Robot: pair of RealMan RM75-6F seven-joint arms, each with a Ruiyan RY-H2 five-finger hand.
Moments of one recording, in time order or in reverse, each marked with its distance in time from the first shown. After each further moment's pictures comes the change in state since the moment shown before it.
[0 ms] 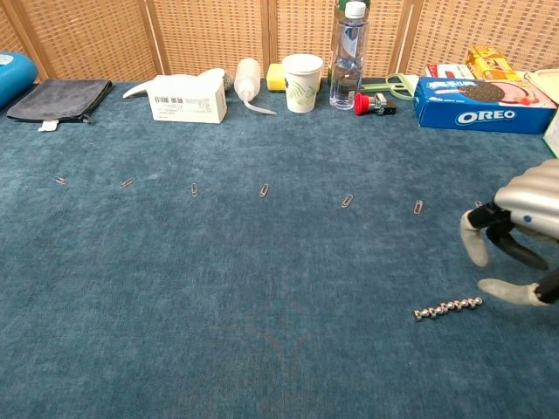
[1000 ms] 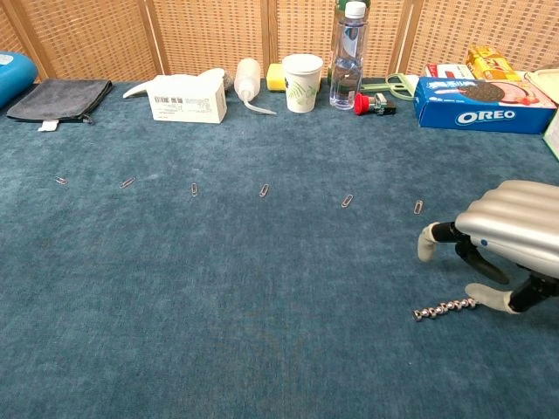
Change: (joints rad) left arm 0.002 -0.003 0.001 0.016 -0.002 0.004 -0.027; right arm 0.046 -0.072 0.003 -0.002 0.124 -0.051 -0.184
